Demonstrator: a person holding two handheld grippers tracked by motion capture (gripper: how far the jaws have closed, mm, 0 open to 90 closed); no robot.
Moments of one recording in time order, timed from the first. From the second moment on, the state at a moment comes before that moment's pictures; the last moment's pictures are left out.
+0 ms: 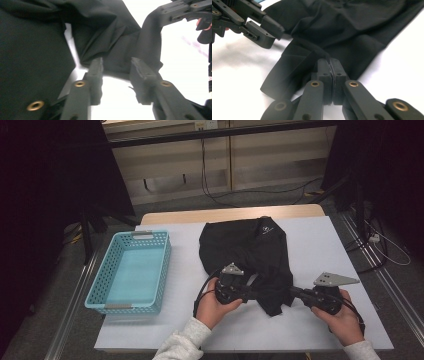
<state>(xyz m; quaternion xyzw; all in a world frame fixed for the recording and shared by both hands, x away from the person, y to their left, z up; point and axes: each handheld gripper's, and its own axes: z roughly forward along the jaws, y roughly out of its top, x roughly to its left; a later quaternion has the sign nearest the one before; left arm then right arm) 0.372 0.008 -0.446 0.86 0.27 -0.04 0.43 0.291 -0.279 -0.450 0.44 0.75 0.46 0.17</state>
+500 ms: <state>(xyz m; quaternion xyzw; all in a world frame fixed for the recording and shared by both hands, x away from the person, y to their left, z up) 0.350 -0.028 -0.459 0.89 0.20 -0.04 0.41 0.294 -0.262 -0.457 0.43 0.77 0.44 0.17</state>
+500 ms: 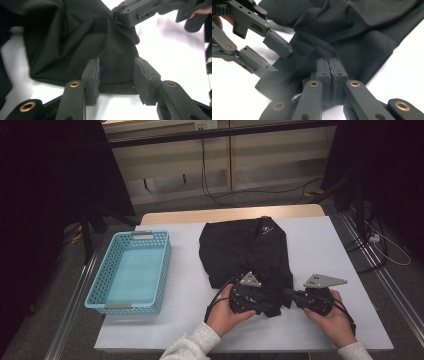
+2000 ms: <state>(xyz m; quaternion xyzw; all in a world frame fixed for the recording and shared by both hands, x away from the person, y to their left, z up) 0.386 0.024 -0.429 0.86 0.28 -0.04 0.44 0.271 -0.225 -0.463 0.37 0.81 0.44 0.13</state>
